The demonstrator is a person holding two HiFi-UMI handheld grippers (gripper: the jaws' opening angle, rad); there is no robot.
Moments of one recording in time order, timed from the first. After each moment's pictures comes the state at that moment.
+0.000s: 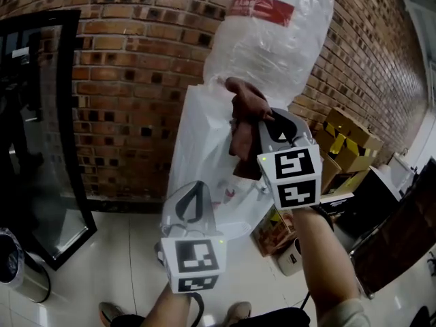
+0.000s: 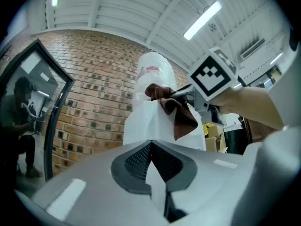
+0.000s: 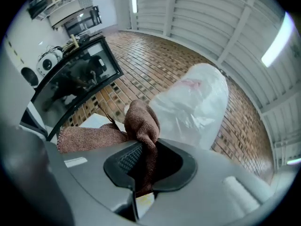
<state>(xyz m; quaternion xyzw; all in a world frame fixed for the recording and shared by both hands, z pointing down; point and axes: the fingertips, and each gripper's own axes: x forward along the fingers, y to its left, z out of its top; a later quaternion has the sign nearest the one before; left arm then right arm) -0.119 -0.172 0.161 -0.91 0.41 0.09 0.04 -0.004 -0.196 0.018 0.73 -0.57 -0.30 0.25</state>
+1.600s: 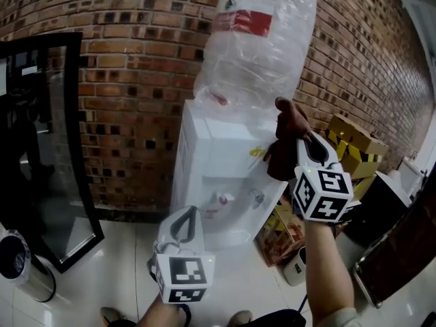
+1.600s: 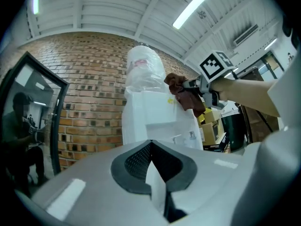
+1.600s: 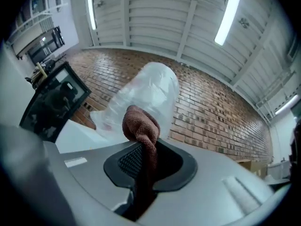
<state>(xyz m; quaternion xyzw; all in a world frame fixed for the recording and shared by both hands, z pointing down) -0.114 -0.151 0.195 -0.91 0.41 0.02 0.07 0.101 -0.124 0.001 0.79 -0.56 -0.24 0.06</state>
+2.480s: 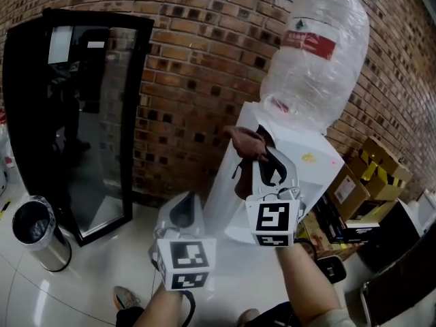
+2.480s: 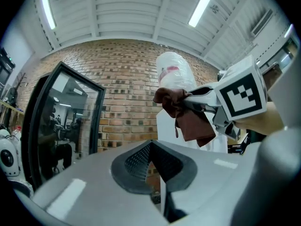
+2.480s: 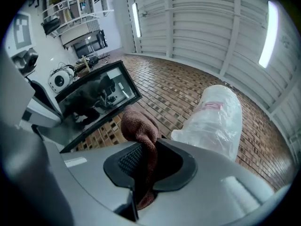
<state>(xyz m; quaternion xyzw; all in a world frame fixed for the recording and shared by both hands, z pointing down) -0.248 -0.172 0.197 -0.85 0.53 0.04 0.04 -0.128 -0.187 0.083 0.66 -0.63 -0.37 0.18</state>
